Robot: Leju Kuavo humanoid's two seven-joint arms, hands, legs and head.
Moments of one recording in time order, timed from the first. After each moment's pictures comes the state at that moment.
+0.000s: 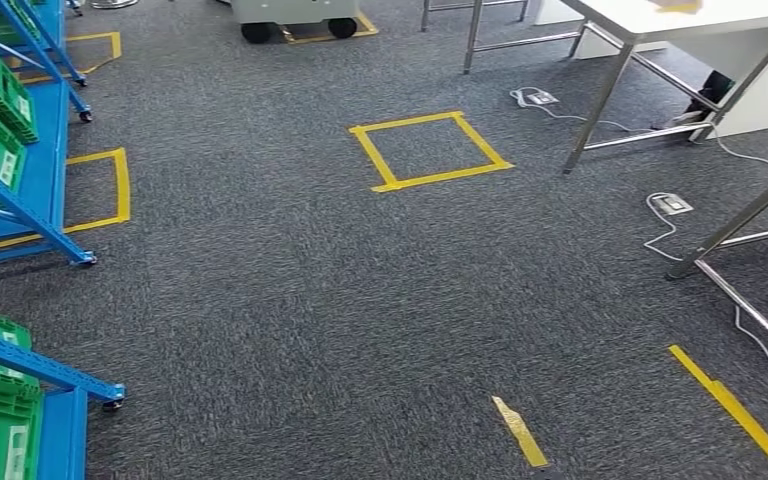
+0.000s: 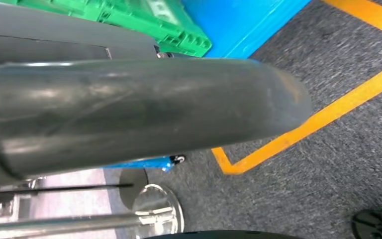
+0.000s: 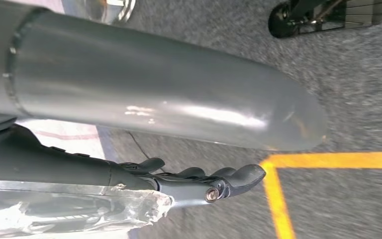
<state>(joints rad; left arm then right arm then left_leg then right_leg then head) -0.07 -0.22 0.75 -0.22 -1.08 0.20 0.22 -0.08 0.17 -0.92 -0.20 1.14 -0.28 0.08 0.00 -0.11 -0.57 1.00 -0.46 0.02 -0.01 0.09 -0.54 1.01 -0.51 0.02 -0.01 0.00</state>
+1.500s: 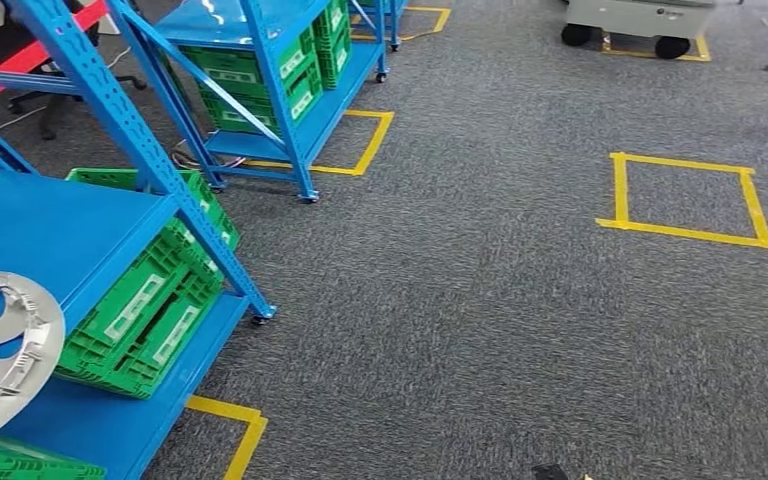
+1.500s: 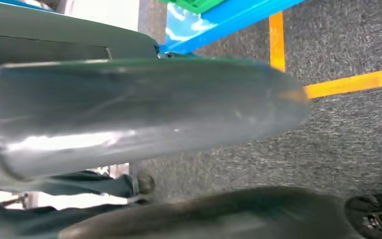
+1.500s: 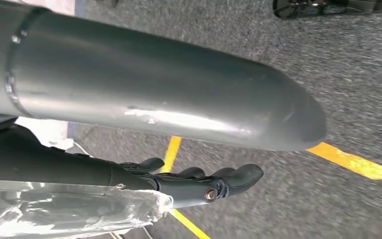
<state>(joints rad) -0.07 -0.22 0.75 -0.22 -1.09 0.17 0.22 -0.08 0.17 -0.90 -0.20 1.17 -0.30 0.09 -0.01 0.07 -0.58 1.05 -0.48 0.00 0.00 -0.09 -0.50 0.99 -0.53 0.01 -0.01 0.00</state>
